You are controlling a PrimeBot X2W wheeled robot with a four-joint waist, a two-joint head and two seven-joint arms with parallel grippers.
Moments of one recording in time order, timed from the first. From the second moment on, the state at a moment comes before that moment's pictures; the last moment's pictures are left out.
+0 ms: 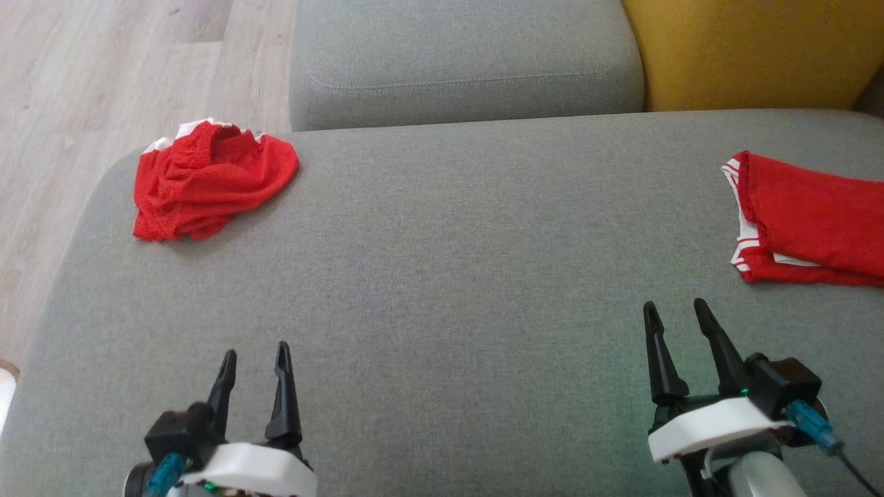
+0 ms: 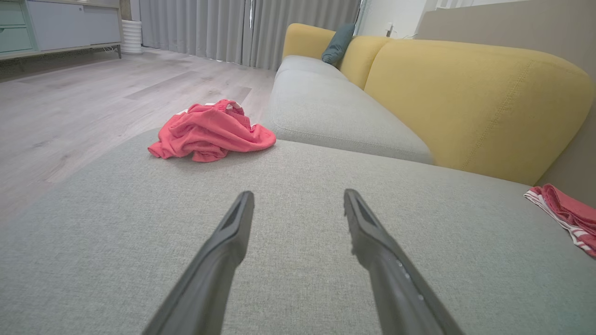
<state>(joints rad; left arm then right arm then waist) 0.12 0.06 -0.20 0.14 -0.28 0.12 -0.25 -0.02 -0.05 0.10 0.33 0.21 0.12 -0.24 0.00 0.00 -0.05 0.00</state>
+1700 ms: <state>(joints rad) 0.15 0.06 -0.08 -0.02 -0.24 0.15 -0.25 -0.08 -0.05 0.21 0.28 0.23 0.12 -0.22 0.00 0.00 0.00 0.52</state>
